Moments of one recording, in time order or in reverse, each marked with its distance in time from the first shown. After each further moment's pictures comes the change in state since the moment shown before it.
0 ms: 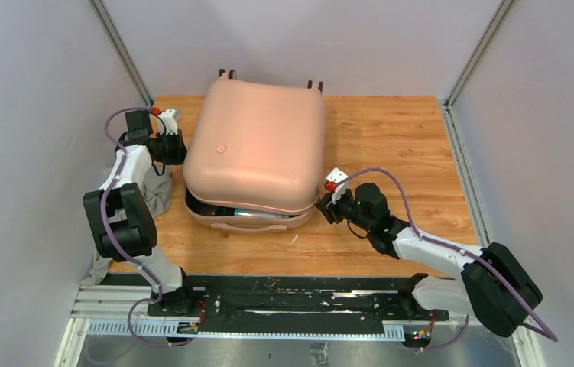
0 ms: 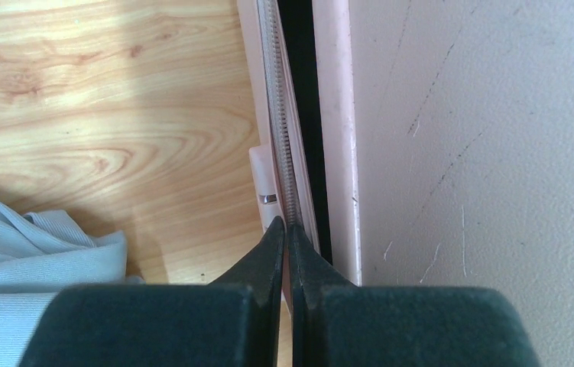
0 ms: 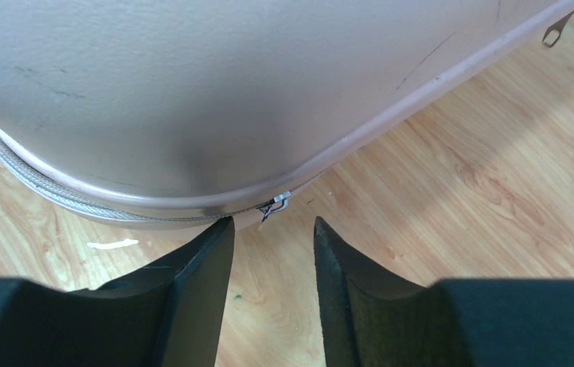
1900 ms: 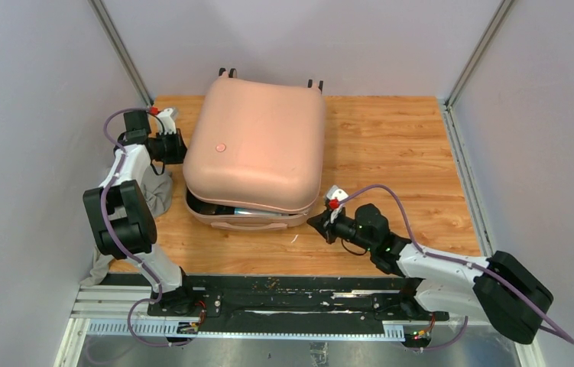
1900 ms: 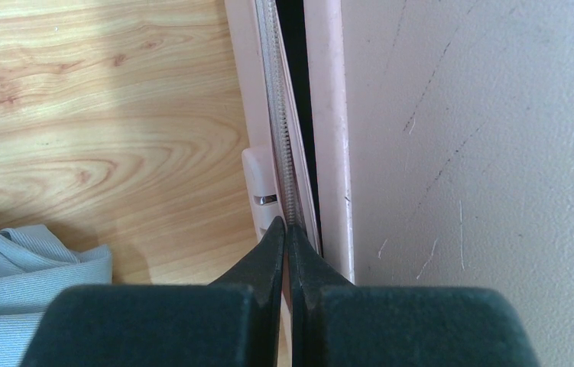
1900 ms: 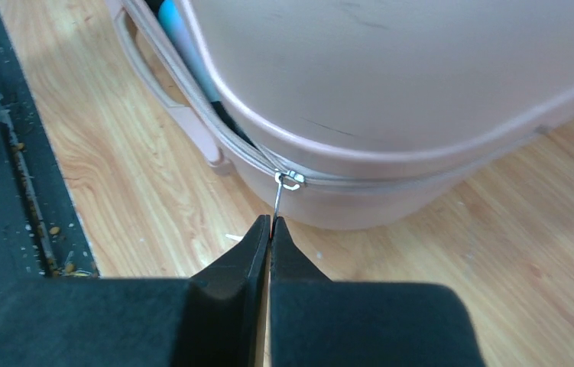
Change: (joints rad) left arm 0.013 0.026 0.012 0.016 0.062 -0.027; right arm 0.156 -0.121 -0.158 0.150 -0.026 0.200
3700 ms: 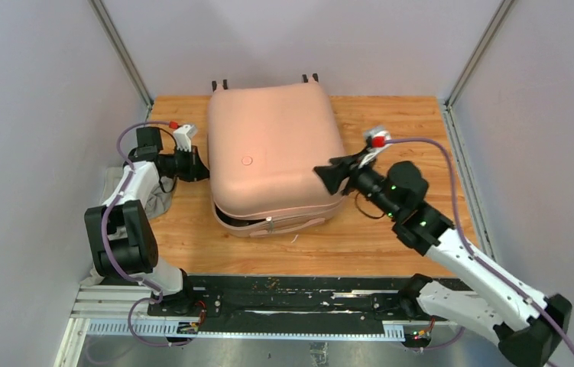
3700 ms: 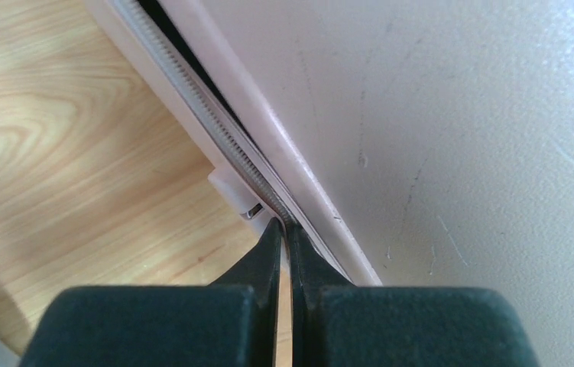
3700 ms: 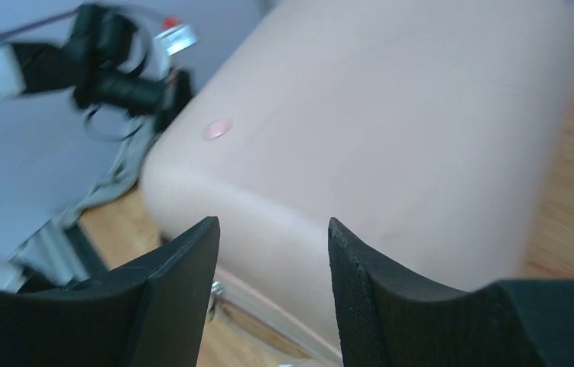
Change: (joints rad) left arm -0.050 -0.154 -0.209 0.004 0.188 0.118; right arm -0.009 -0.106 0.536 -0.455 0.107 0.243
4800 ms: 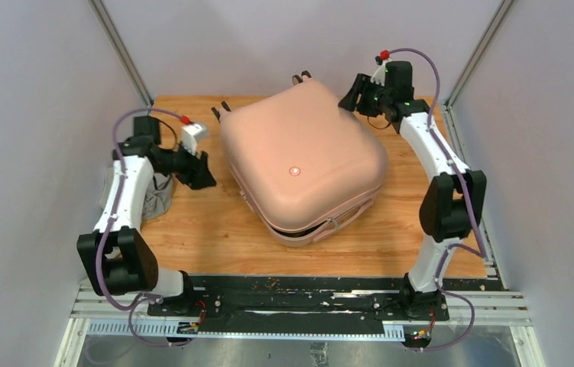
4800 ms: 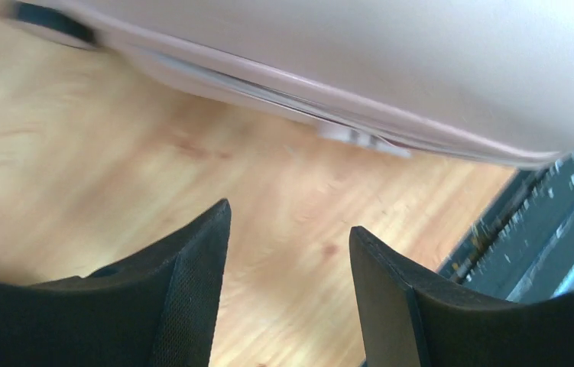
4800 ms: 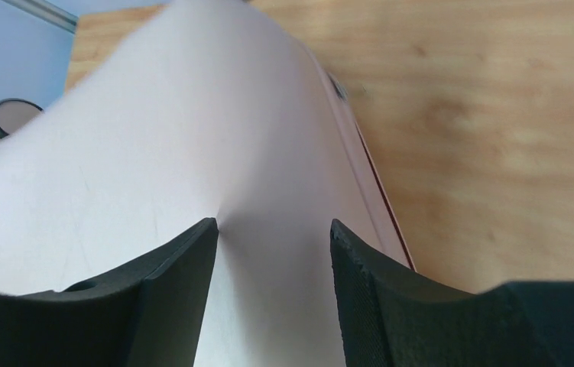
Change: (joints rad) left arm -0.135 -0.159 0.141 -0.487 0.001 0.388; right arm -0.644 0.961 0.969 -0.442 -0.287 0.106
